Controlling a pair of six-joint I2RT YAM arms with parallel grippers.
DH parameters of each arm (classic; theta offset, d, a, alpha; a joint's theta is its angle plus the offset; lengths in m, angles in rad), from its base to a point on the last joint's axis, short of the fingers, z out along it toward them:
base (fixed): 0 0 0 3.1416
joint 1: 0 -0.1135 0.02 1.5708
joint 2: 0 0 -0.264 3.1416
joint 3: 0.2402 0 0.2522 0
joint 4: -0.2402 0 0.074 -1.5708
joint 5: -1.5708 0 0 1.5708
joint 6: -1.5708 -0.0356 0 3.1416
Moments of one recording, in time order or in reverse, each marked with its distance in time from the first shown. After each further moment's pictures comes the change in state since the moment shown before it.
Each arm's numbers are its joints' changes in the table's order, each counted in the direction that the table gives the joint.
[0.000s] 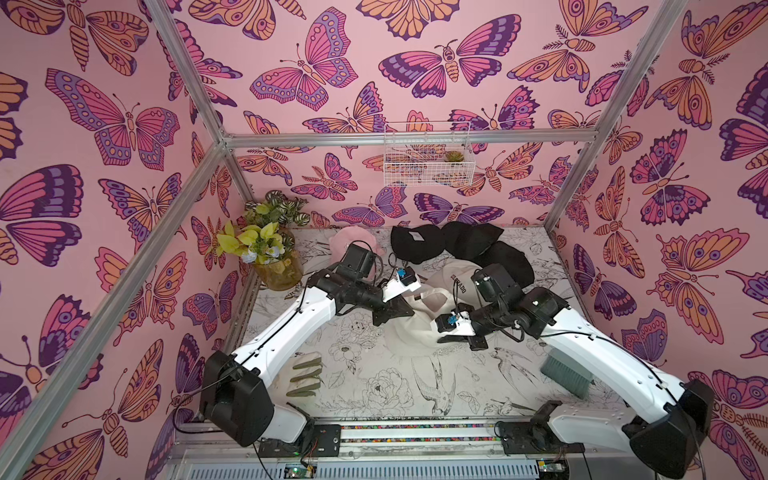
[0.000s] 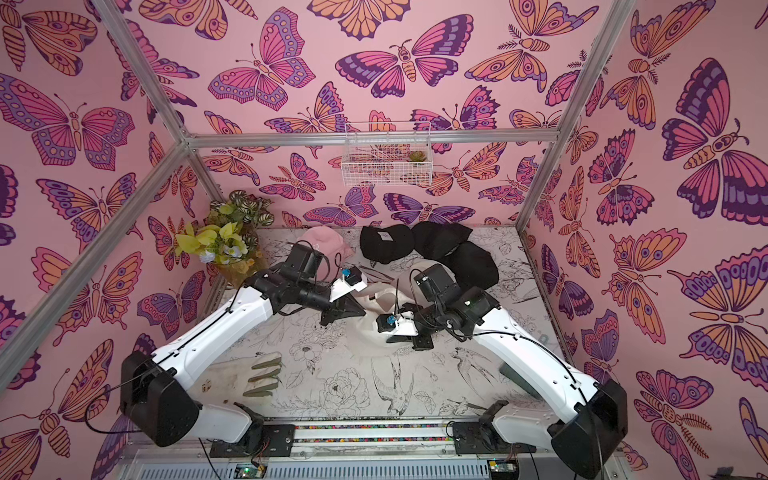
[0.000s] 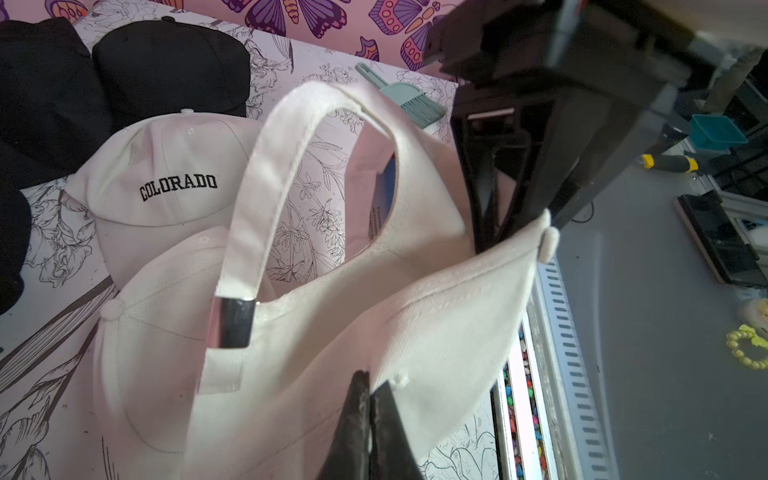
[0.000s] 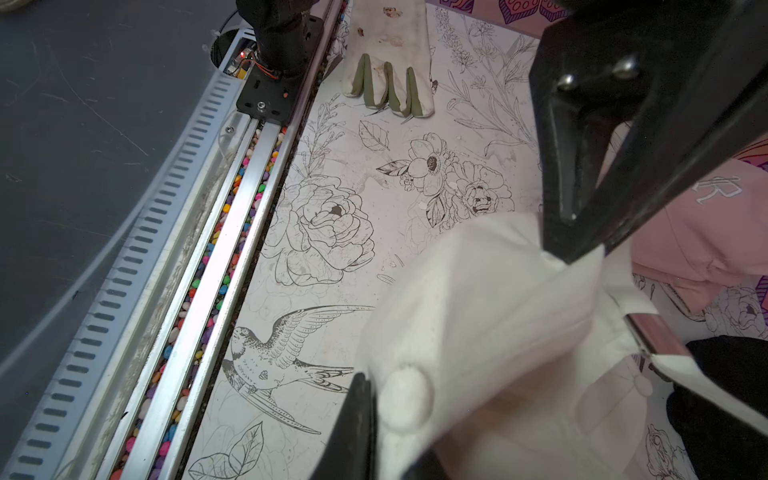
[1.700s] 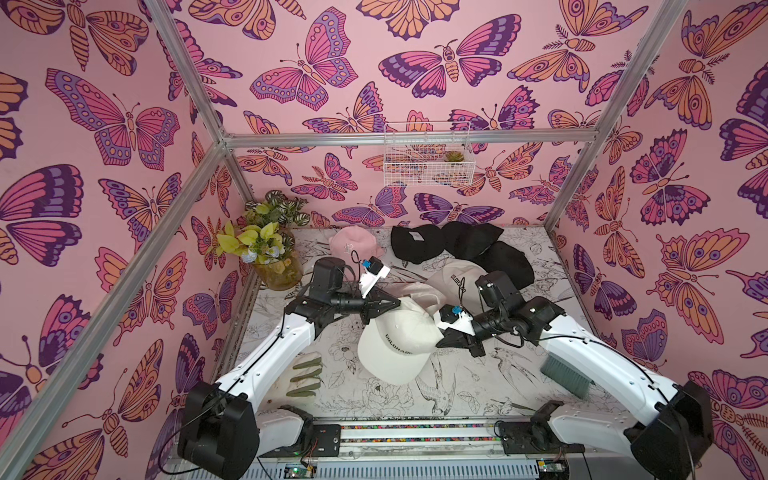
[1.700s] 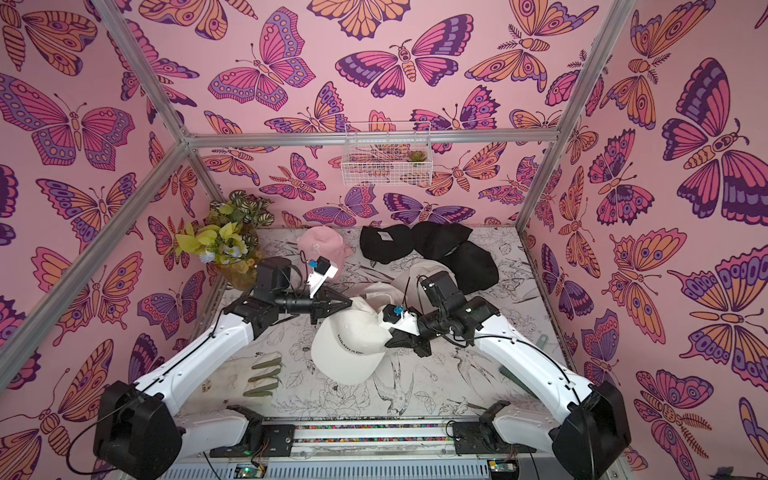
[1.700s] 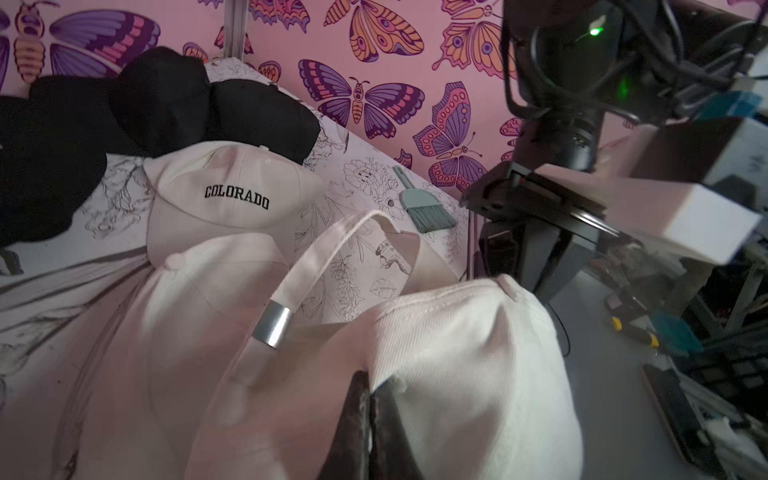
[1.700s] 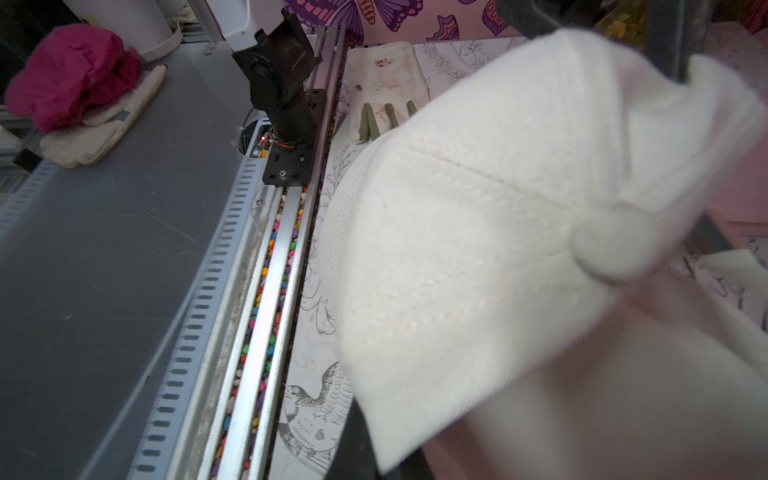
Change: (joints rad) left arm -0.129 -0.172 -0.406 0.592 -0.092 0.585; right arm 0.055 -0.023 -0.156 0.140 0.195 -0.277
